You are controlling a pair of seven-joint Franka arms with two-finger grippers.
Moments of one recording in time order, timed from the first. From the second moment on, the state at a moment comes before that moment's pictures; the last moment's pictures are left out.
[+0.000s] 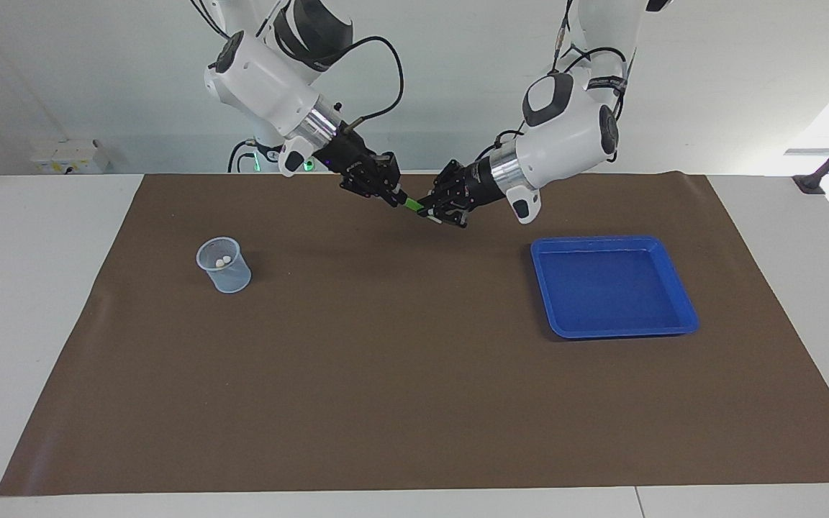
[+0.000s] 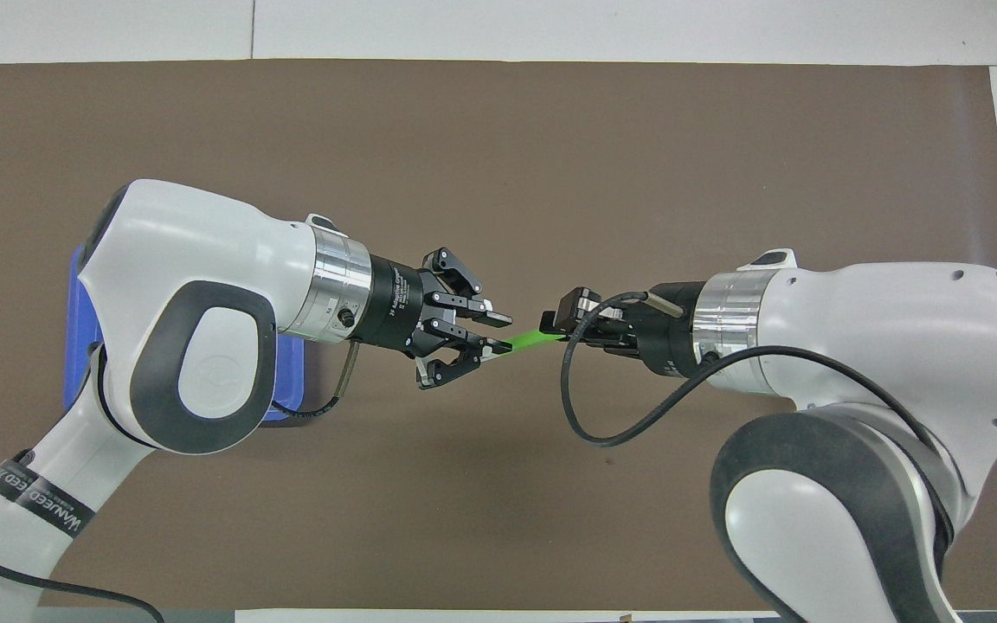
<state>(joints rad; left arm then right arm) 0.58 0.14 -1.17 -1.91 -0.80 2.11 -1.75 0.37 -0.15 0.02 -2.07 0.68 2.15 0.35</state>
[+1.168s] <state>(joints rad) 0.61 0.06 -1.17 -1.89 -0.71 2.18 -1.74 -0.03 -0.16 0.00 -1.95 0.01 1.71 -0.48</state>
